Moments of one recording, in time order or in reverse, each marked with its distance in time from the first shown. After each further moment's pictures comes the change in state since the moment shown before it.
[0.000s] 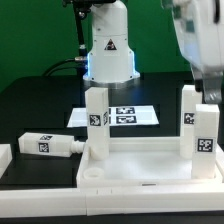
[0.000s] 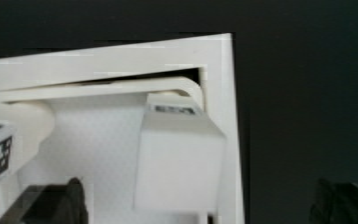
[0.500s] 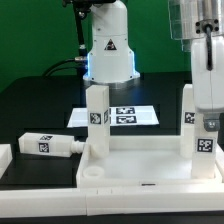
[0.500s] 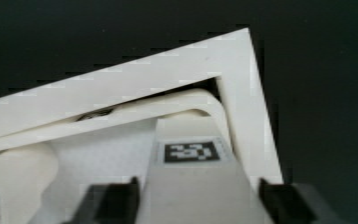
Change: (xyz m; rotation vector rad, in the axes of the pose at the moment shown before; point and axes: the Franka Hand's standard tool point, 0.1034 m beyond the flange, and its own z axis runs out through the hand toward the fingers) arm -0.006 0.010 0.046 -0.049 0.039 0.166
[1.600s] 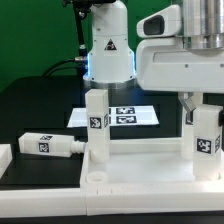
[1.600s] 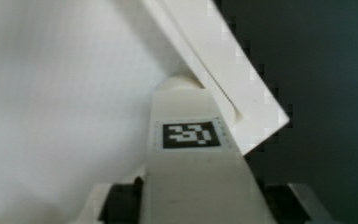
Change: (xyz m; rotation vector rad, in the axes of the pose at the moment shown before) arm 0.002 0.002 -0.002 -0.018 0.044 -1.011
